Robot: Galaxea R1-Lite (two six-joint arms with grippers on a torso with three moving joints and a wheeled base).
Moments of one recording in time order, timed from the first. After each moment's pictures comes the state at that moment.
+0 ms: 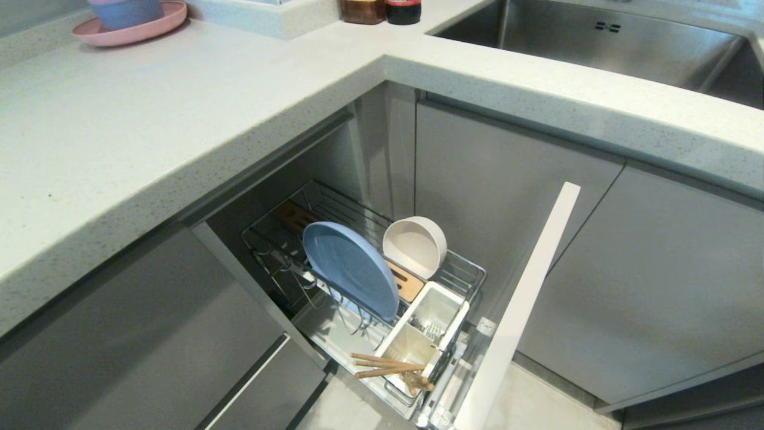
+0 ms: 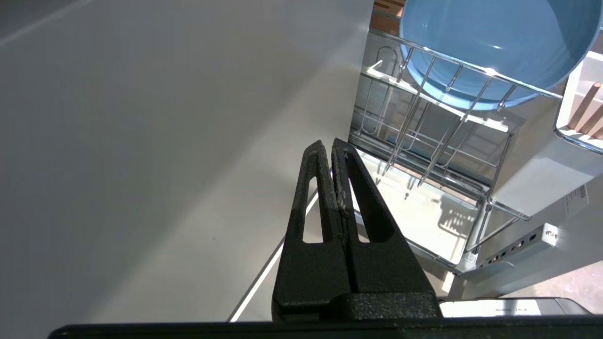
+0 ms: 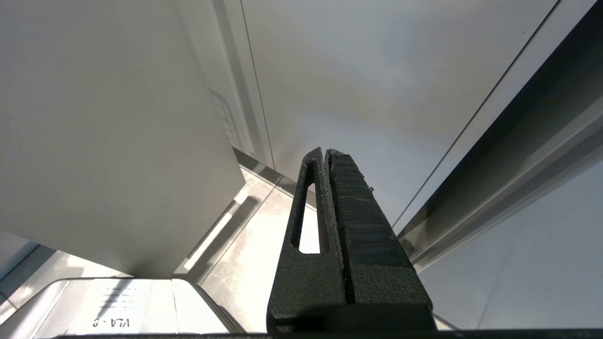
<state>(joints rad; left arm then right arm) 0.00 0.00 0.00 -0.06 0.00 0.02 0.00 0.00 0.00 0.00 0.00 0.01</state>
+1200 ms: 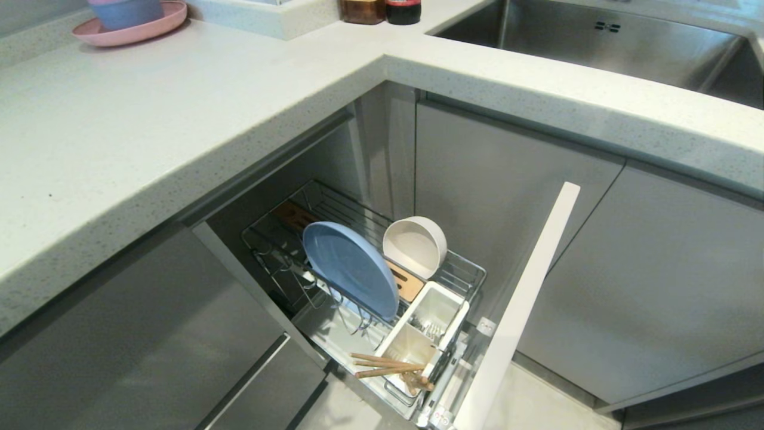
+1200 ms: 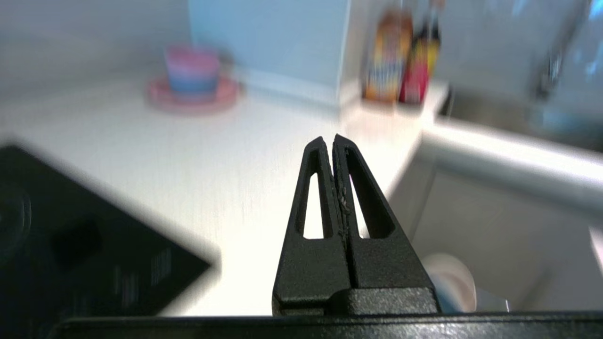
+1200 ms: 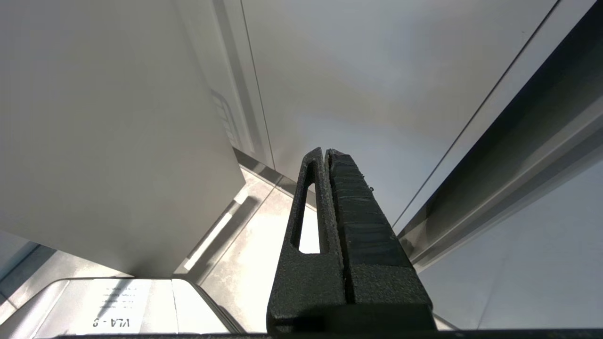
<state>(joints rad) 0.02 0.49 -0.96 -0.04 -0.07 -0.06 0.00 0.00 0.00 0.00 0.00 0.01</state>
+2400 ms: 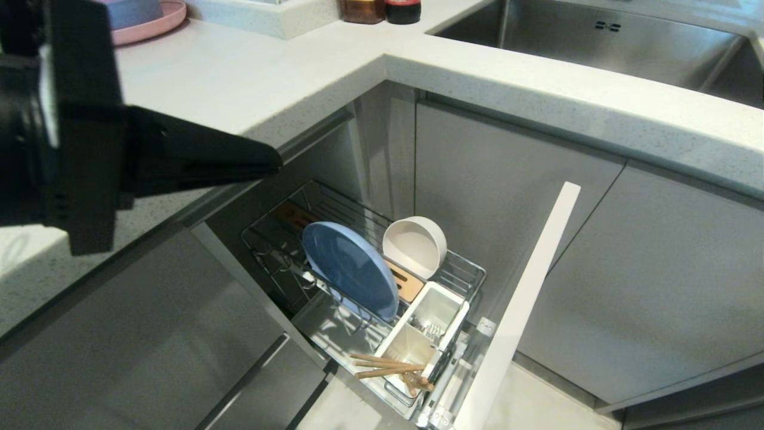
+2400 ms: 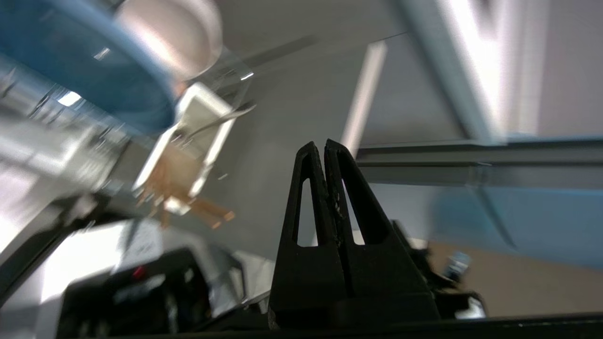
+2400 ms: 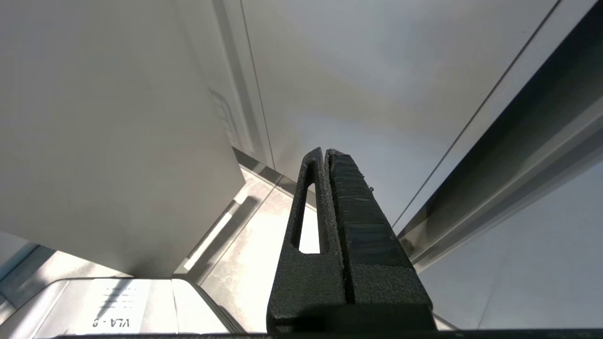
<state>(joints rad) -1.08 1.28 -1.48 0.54 0.37 -0.82 0.00 0.00 0.00 0.00 0.00 0.01</state>
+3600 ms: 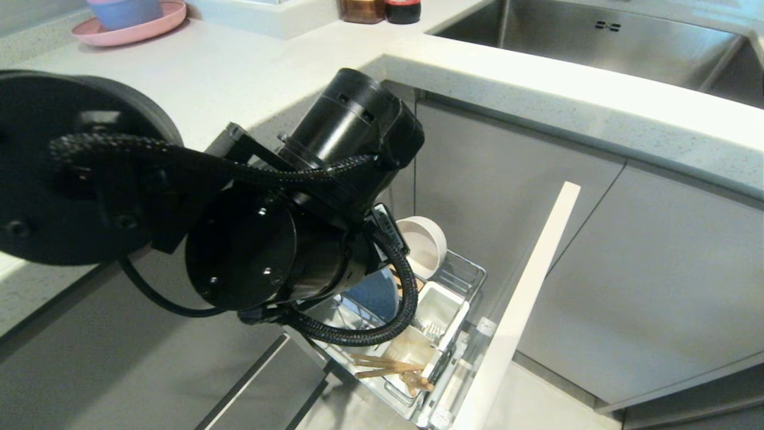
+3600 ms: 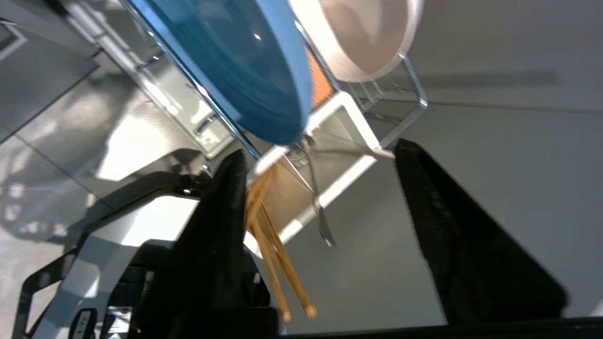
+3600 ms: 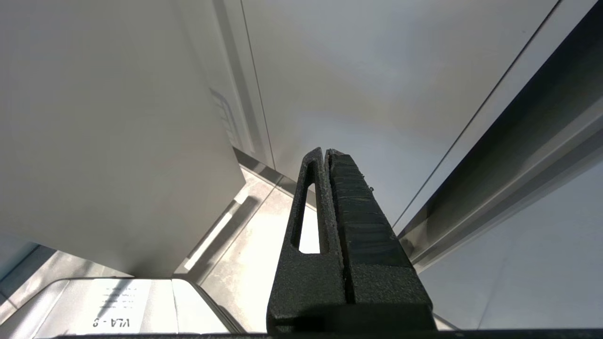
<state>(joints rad) -1.01 1.74 -1.57 0.65 0.62 -1.09 0.00 0.00 0.00 0.00 0.00 0.01</state>
